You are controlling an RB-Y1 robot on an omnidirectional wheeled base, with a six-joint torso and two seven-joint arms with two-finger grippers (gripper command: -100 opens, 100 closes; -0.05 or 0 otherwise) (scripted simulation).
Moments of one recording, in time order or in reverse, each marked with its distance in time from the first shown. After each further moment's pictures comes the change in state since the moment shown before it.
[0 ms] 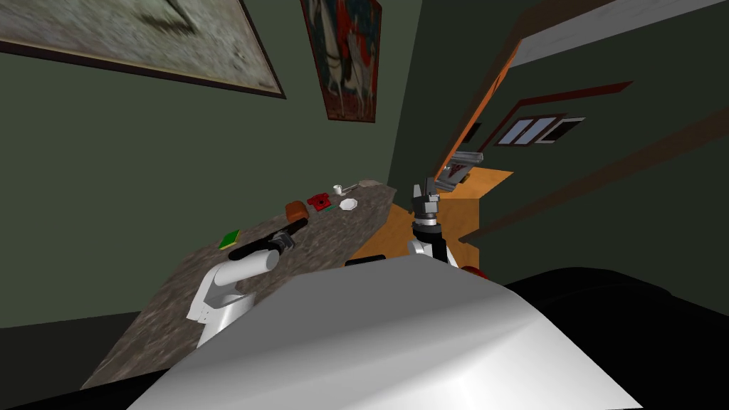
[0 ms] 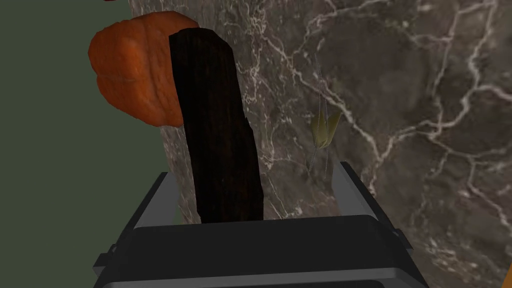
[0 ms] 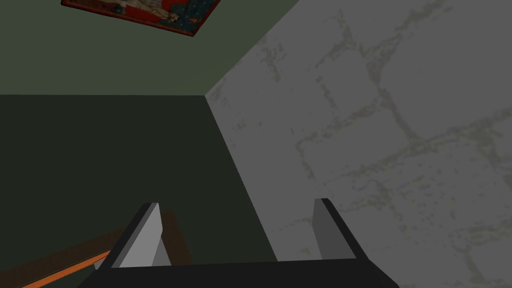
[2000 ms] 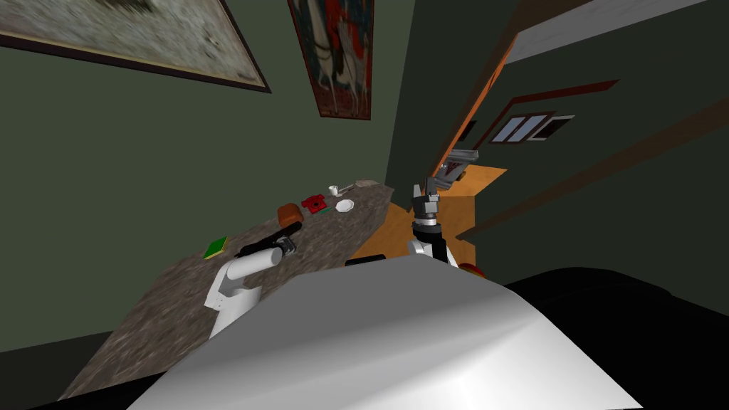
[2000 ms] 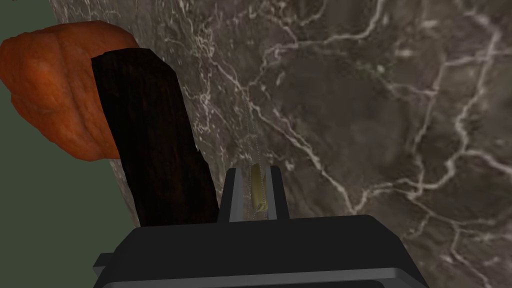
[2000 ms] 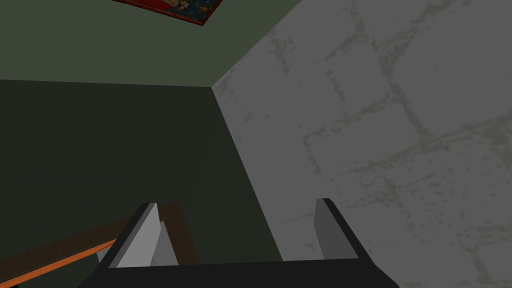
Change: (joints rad) left arm -0.058 -0.004 0.009 0.171 0.002 0.042 -0.003; right arm 0.000 0.000 0.000 0.000 0.000 0.000 0.000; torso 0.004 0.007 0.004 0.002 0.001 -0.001
